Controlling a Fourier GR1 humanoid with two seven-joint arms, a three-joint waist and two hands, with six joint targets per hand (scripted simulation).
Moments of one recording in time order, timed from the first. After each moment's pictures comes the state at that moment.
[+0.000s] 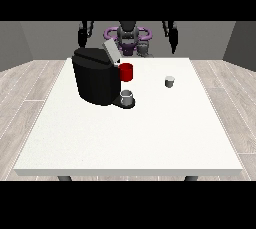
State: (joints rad) left arm 0.01 0.09 -0.01 -1.57 -0.02 0.02 -0.01; right arm 0.02 -0.10 0.02 -1.58 0.00 -0.01 -0.02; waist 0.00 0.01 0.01
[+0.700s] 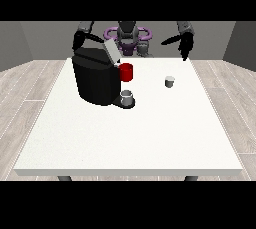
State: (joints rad) left arm -0.16 0.45 0.07 -1.42 -0.14 -0.21 -0.11; right arm -0.07 -0.08 0.03 -1.58 0.12 -0.12 -0.03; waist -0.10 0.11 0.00
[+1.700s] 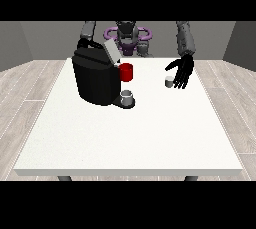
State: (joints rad) left arm -0.46 0.52 0.04 -0.93 -0.44 -0.16 -0.22; right arm -0.17 -0.02 0.09 -1.56 0.18 -0.16 0.03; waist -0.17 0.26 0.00
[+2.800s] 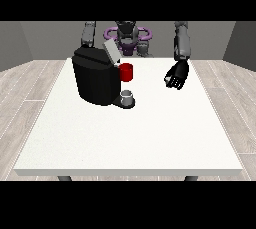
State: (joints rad) left arm -0.60 0.50 -0.11 -0.71 -0.80 -0.03 -0.26; right arm -0.25 -0.01 0.05 -1.37 0.16 -0.15 -0.02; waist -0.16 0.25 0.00
